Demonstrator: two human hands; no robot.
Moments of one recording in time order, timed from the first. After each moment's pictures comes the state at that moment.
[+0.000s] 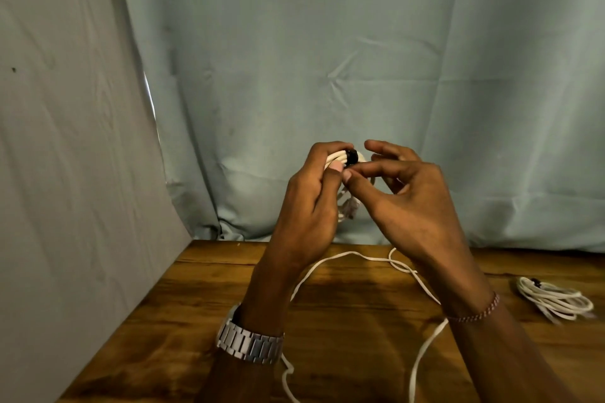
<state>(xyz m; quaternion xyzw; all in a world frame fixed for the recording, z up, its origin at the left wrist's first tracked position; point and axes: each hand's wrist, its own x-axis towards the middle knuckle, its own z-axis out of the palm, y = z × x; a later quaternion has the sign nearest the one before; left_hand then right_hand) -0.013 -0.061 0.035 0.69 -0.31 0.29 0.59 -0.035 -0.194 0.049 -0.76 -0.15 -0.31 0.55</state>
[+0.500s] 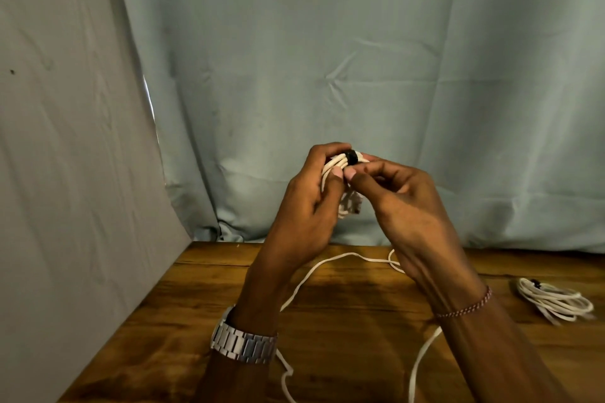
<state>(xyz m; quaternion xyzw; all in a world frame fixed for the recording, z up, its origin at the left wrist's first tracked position) -0.010 -0.055 0.035 0.71 -0.33 0.29 0.54 -0.020 -0.191 0.043 -0.67 -0.15 -0.22 0.69</state>
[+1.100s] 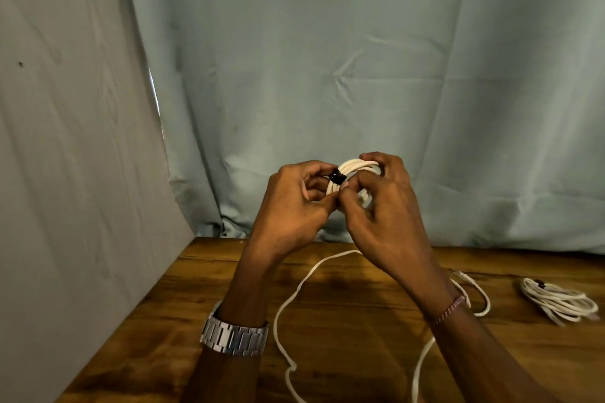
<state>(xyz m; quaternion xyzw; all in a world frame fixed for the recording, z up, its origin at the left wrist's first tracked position) -0.005 -0.034 0.038 0.78 -0.24 0.22 0.54 -0.016 -0.176 0.025 -0.83 -0.16 -0.37 0.37</state>
